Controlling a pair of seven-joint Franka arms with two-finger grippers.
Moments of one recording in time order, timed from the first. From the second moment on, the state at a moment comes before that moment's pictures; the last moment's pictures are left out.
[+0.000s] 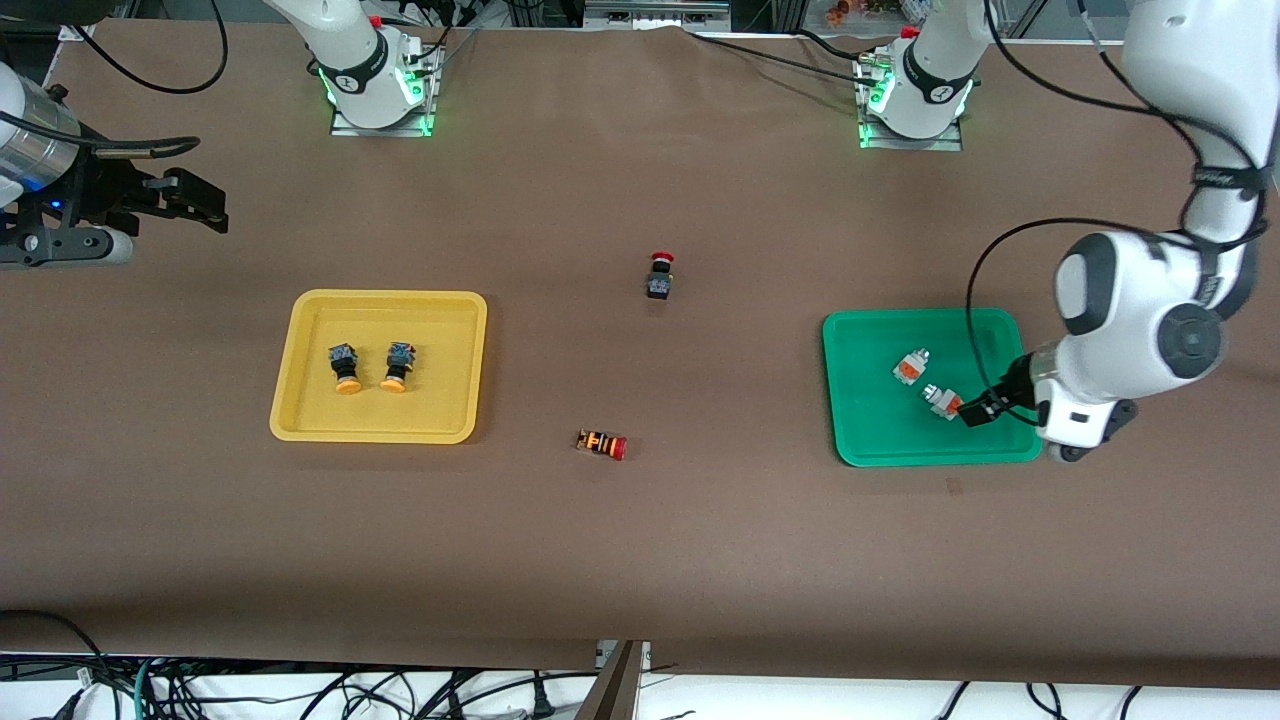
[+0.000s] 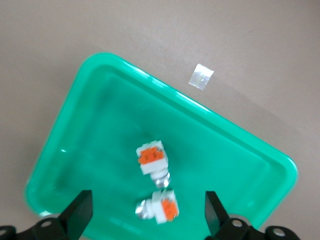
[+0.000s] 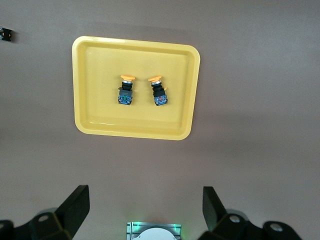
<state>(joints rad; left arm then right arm) 0.13 0.41 -0.13 -1.73 -0.02 2.00 -0.53 0.14 0.05 -0.05 -1.54 -0.02 1.45 0.03</state>
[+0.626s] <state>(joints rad) 0.10 0.19 -0.03 -1.54 -0.02 1.62 -0.13 0.14 0.06 -0.05 -1.53 -0.02 1.45 0.03</state>
